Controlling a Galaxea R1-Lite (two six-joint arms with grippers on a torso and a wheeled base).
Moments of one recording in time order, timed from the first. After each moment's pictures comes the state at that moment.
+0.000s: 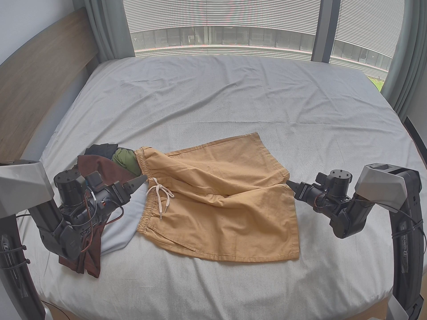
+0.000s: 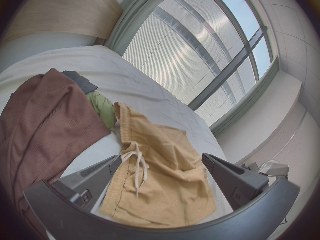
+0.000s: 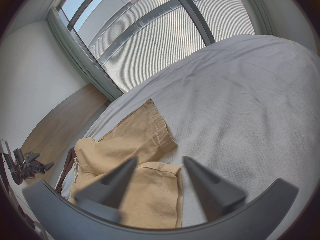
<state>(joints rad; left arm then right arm) -0.10 2.16 -0.54 -1.45 -0.36 -0.56 0.15 2.54 -1.01 -1.30 0.24 0.45</state>
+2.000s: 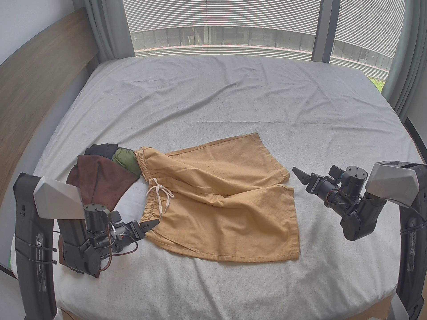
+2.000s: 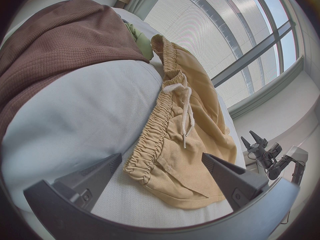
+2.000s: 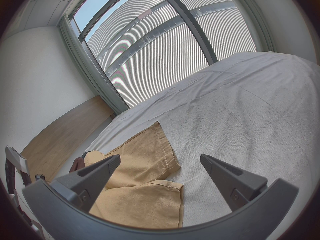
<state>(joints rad) -0.11 2.49 -0.55 -1.44 -0.36 -0.55 0.12 2.45 -0.85 -1.52 0.24 0.45</state>
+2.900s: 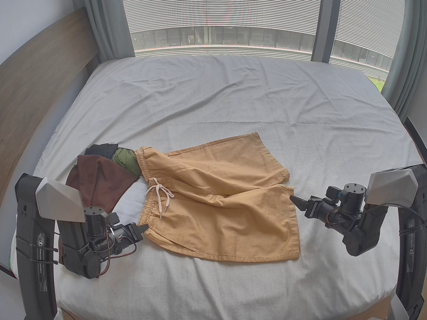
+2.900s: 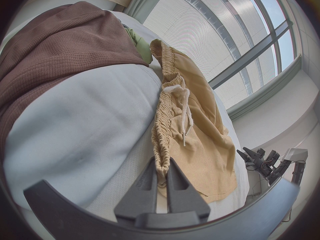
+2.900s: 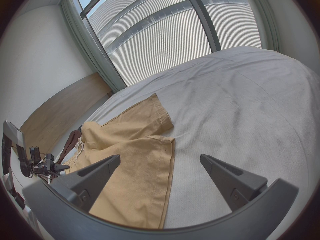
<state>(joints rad) -0.10 2.51 -0.50 -1.53 -0.36 -0.55 0.14 2.45 -0.66 -1.53 0.25 0.31</state>
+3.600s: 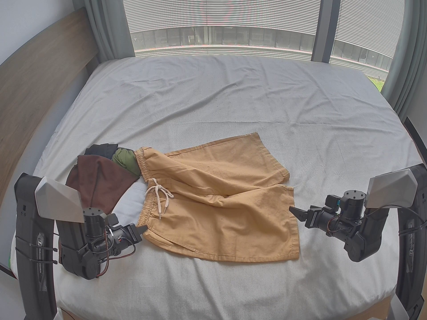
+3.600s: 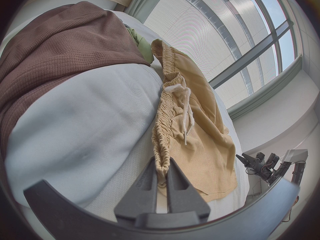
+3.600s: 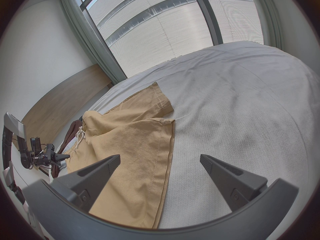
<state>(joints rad) -0.10 2.50 -0.48 -1.54 -0.36 -0.54 0.15 2.45 -0.58 -1.53 0.26 0.28</state>
